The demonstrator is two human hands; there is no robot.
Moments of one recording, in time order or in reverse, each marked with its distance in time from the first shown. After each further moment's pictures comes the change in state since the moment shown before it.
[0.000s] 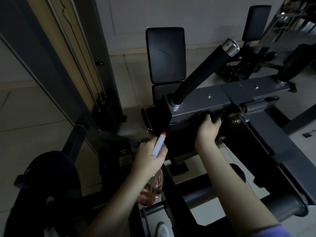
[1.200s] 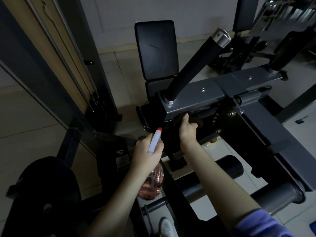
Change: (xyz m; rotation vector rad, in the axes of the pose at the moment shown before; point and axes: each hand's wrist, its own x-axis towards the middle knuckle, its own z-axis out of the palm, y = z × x) left_hand 0.008 -0.001 0.005 -0.001 0.045 0.018; right_hand -0.018 0.031 0.013 -0.321 -0.169 0.065
